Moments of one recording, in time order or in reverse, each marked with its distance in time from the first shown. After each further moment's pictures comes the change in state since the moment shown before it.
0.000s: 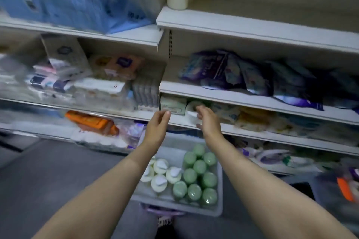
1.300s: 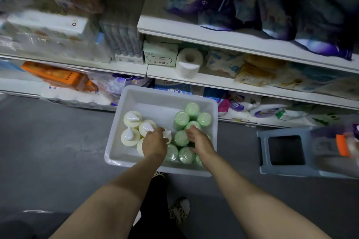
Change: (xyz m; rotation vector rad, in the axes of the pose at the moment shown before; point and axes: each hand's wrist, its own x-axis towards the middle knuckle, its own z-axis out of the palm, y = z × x) left_hand -0.052 -0.202 0.065 0.920 -0.169 -0.279; right_hand -0.032 0.207 -0.023 -0.121 -0.154 0.569
